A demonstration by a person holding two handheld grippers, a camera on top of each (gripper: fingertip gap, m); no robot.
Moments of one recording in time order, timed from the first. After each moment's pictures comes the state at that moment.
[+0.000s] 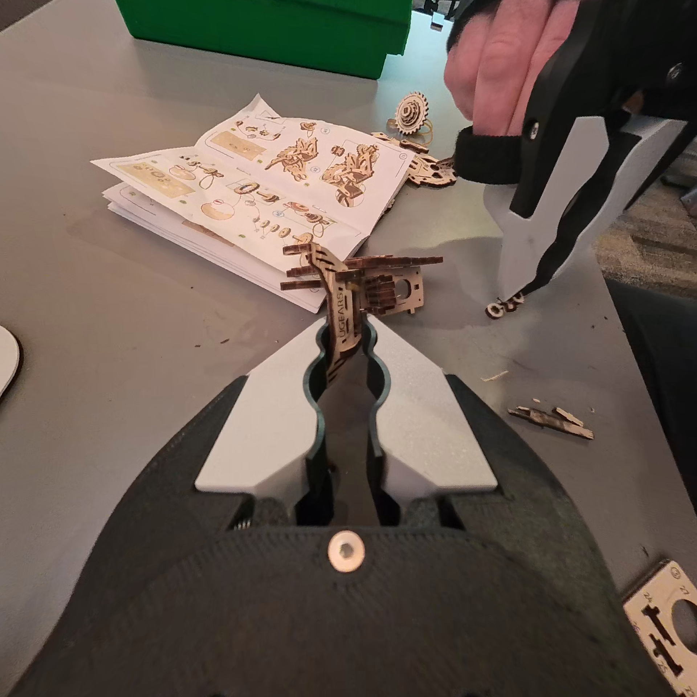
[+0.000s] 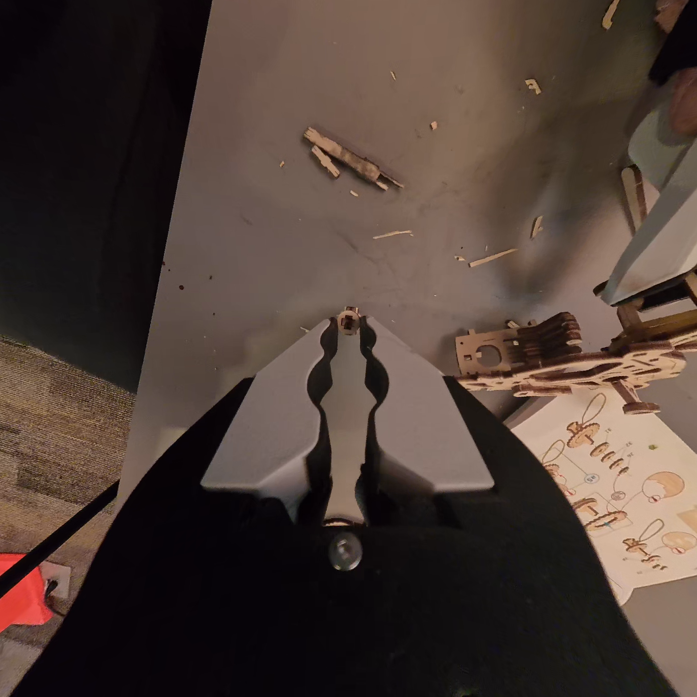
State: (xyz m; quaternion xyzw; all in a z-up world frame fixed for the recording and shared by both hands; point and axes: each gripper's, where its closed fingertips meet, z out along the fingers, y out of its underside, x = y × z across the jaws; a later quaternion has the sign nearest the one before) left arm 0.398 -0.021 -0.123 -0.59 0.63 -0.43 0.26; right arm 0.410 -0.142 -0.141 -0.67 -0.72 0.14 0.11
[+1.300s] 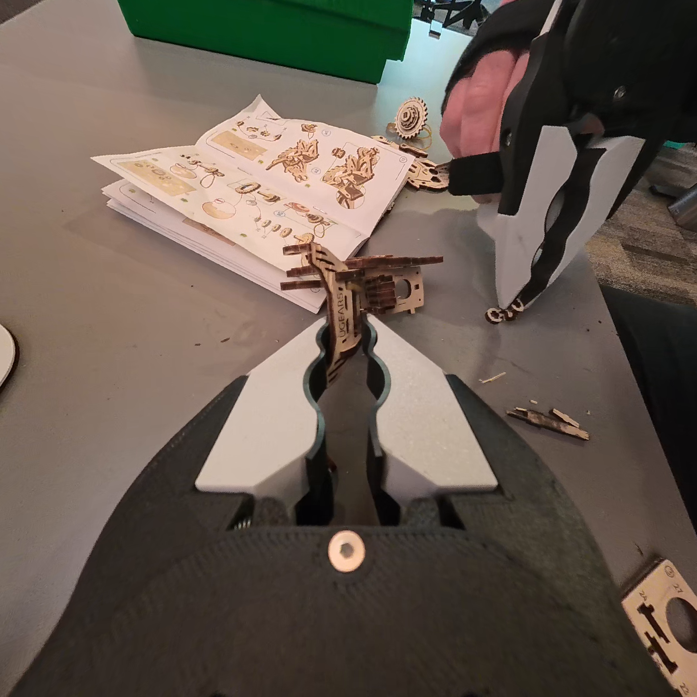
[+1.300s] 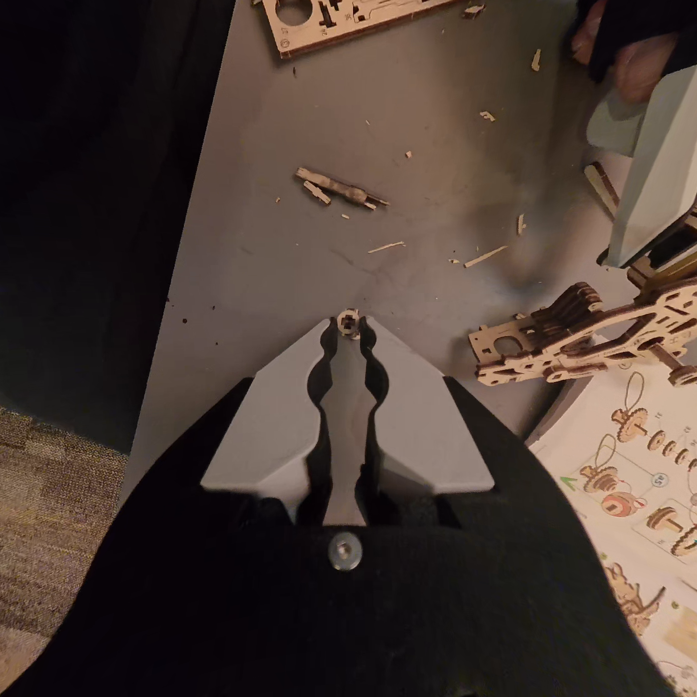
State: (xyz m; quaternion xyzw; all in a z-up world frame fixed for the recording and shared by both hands) left arm 0.398 -0.020 -0.122 -0.59 0.63 -0.43 0.26; right arm 0.405 -0.145 -0.144 -0.69 -0.66 0.22 0.21
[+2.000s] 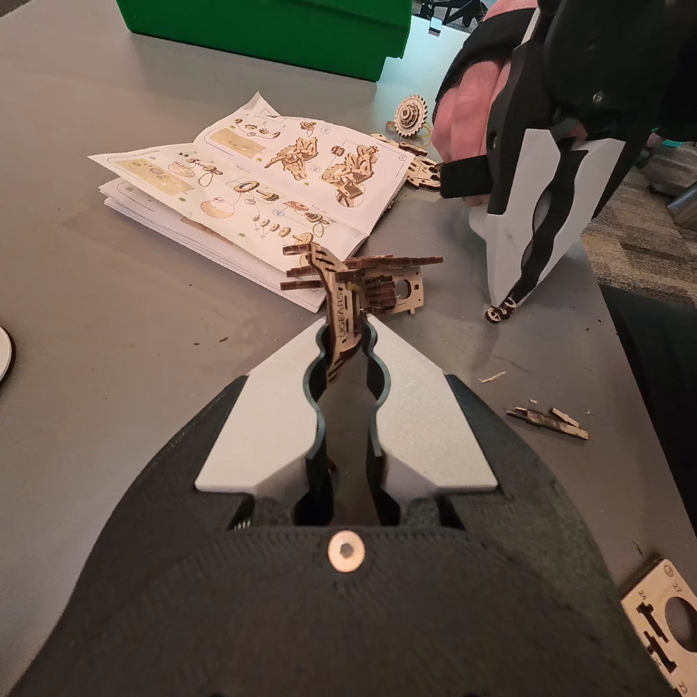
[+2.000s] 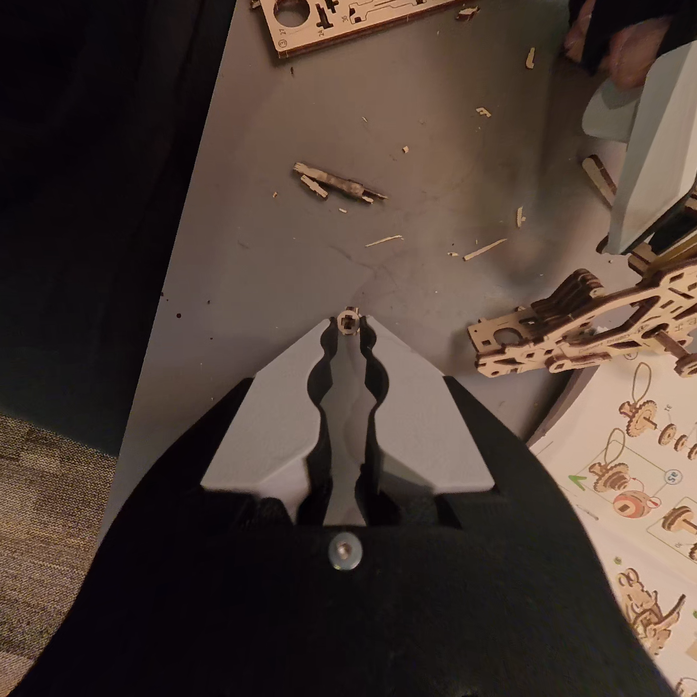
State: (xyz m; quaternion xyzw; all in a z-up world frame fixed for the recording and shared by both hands) left arm 0.398 -0.020 -0.123 -0.59 0.63 -0.43 0.26; right arm 0.408 -0.144 -0.148 -0.69 -0.65 0.23 0.22
